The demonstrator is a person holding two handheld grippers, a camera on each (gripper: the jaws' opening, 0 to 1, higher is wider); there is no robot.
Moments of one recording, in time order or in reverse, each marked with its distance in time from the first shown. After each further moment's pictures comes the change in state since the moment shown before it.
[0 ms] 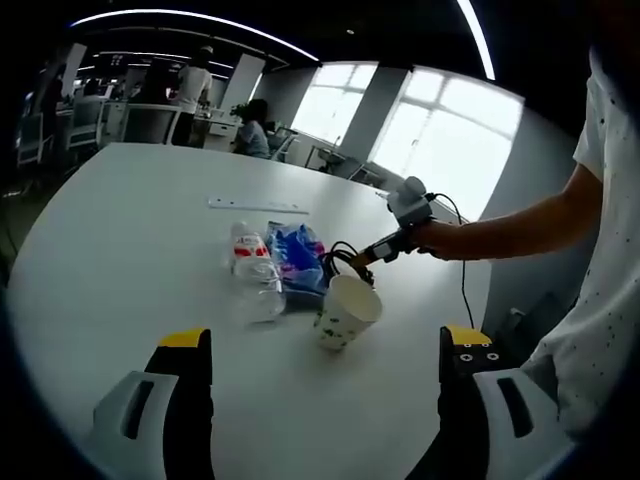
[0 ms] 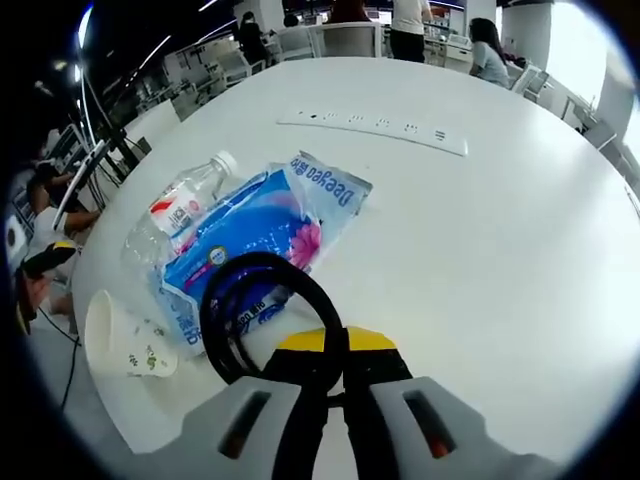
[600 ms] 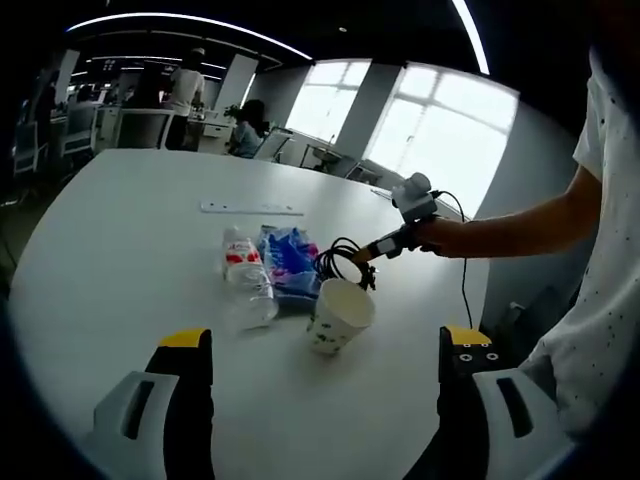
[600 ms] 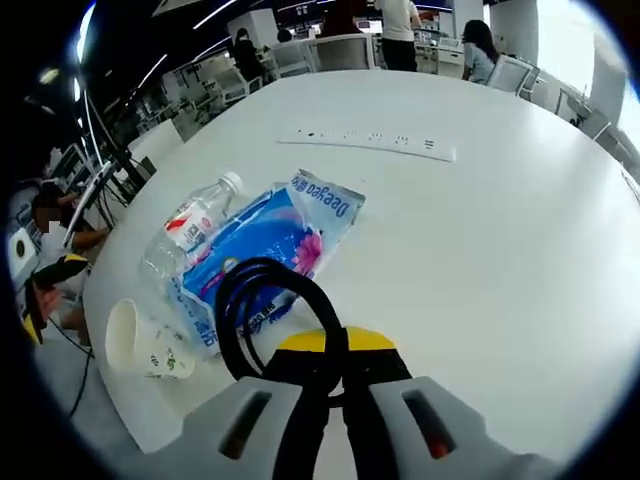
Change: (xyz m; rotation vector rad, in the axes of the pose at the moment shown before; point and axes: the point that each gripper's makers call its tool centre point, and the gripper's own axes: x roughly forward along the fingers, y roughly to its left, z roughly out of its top) left arm 0.003 -0.010 0.007 0.031 0.011 -0.010; right arm -0.034 0.013 0.003 0.052 -0.055 0.026
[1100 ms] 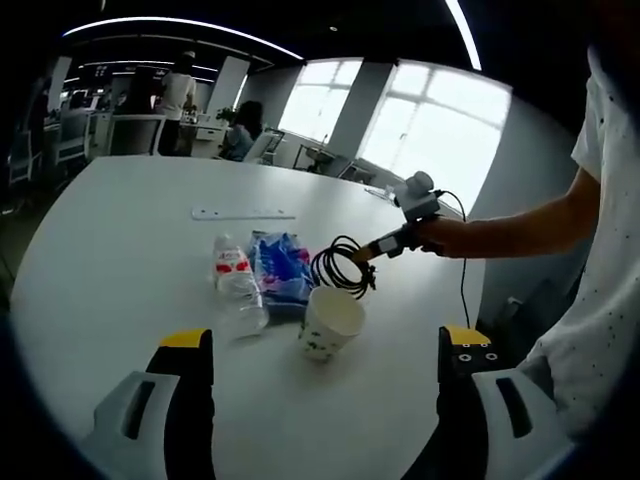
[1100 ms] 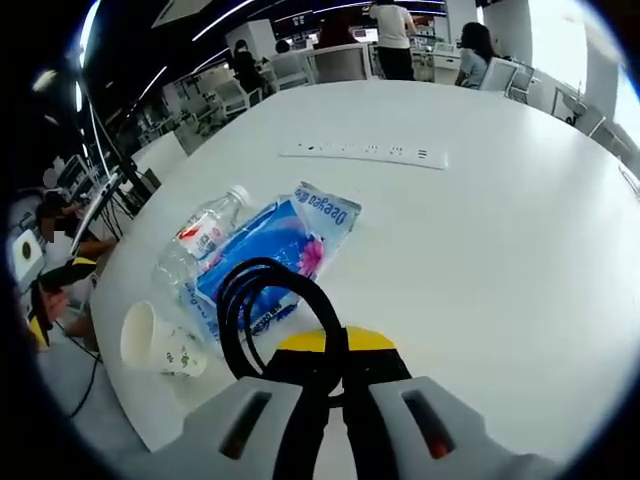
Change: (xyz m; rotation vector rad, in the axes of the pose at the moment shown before) left arm 0.004 -0.011 0.008 0.028 0.004 -0.019; right arm -0.022 0.000 0.004 0.022 -0.045 0.013
